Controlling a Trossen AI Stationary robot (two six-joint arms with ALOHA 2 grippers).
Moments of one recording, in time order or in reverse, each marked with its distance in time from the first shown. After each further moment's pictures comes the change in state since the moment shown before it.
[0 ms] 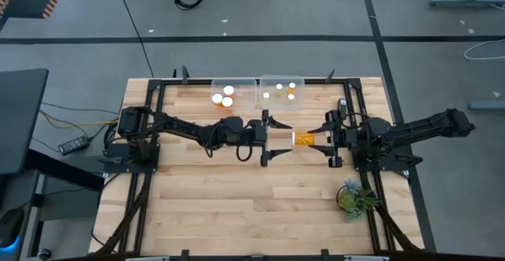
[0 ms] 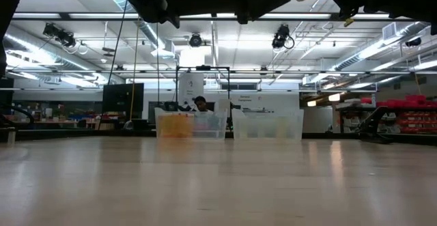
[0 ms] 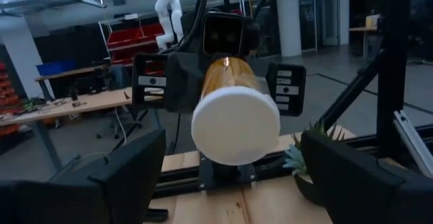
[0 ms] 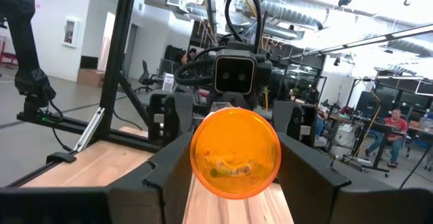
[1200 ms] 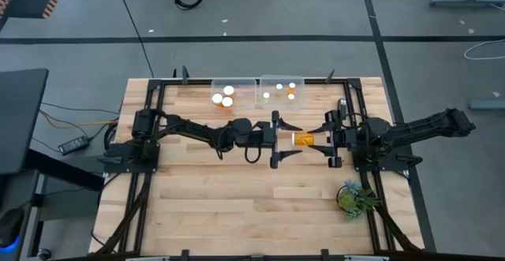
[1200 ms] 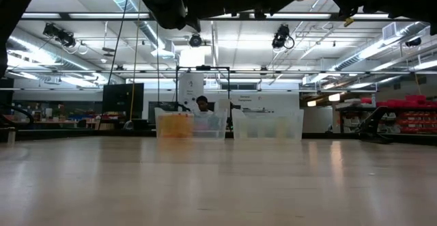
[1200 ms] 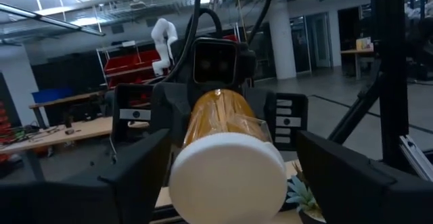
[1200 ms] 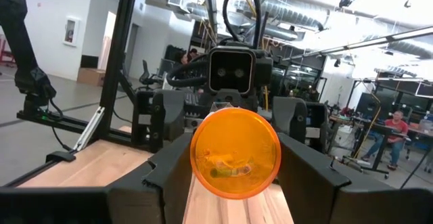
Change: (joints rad) left arm -0.004 0.135 0.139 0.099 0.027 0.009; right arm 0.000 0.010 0.000 0.011 -0.004 -0.007
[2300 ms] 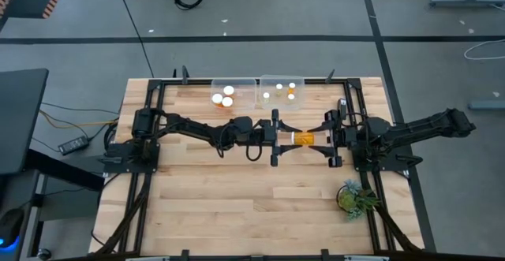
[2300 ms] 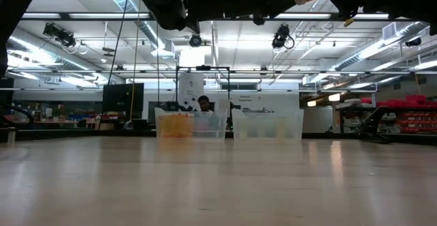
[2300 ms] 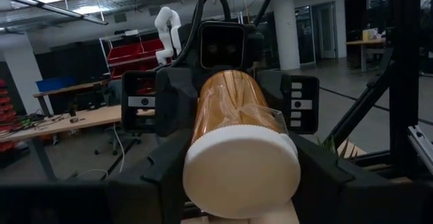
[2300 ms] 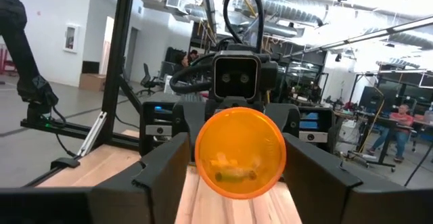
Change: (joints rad) left arm 0.018 -0.003 -0.001 -0.042 -0.010 -0.005; right arm -0.001 0.000 0.000 0.001 -0.003 0.046
